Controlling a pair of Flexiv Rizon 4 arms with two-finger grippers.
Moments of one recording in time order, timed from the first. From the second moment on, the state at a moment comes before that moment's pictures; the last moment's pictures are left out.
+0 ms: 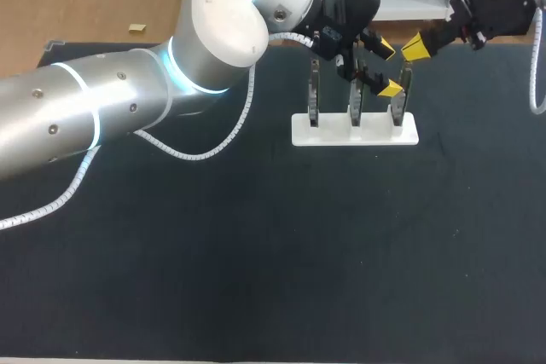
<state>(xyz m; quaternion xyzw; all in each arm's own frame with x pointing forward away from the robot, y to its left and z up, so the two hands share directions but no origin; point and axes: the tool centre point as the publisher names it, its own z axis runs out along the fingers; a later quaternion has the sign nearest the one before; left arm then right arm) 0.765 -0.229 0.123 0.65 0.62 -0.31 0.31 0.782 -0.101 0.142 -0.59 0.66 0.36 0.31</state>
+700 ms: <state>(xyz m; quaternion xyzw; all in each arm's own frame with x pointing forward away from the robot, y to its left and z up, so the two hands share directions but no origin) 0.774 -0.225 0.130 0.65 0.62 -0.30 0.32 0.798 -0.113 0.175 -0.57 0.65 0.35 0.36</state>
